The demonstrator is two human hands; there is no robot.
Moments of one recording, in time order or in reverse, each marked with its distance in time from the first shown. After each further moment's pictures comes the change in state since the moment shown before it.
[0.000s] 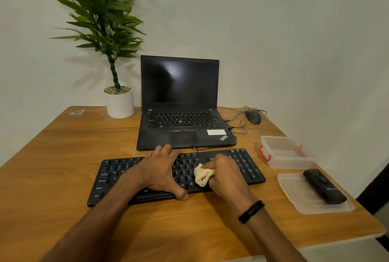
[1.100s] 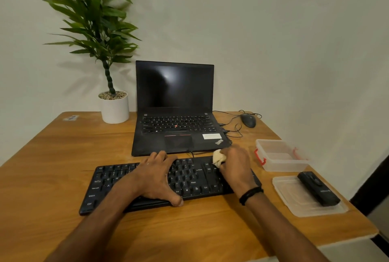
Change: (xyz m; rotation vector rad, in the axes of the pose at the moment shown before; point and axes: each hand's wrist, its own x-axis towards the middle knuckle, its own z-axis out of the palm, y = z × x) left_hand -0.002 0.002 0.001 -0.021 -0.048 -0.030; right_hand 0.040 0.049 -0.004 -0.139 0.237 0.156
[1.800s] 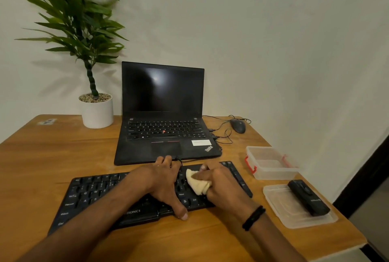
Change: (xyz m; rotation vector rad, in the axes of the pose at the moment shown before) left_hand 0.039 0.045 -0.026 0.158 -0.259 -0.031; right_hand -0.020 0.004 -0.002 0.156 -0.210 -0.357
